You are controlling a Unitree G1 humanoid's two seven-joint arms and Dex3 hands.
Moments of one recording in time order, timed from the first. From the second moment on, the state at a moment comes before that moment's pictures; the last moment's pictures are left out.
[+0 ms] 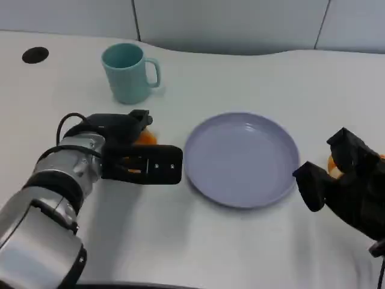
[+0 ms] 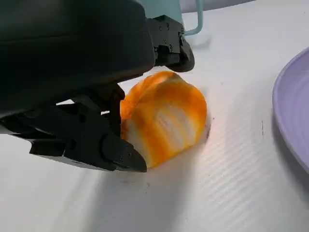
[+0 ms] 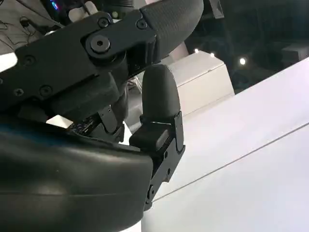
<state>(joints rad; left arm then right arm) -1.00 0.17 -0.55 1.39 0.75 -0.21 0.01 -0.19 -0.05 -0.25 0.27 0.70 0.16 0.87</state>
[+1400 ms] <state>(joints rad) -1.00 0.17 -0.54 1.39 0.75 -0.21 0.01 -0.19 -0.05 -0.25 0.26 0.69 0.16 0.86</state>
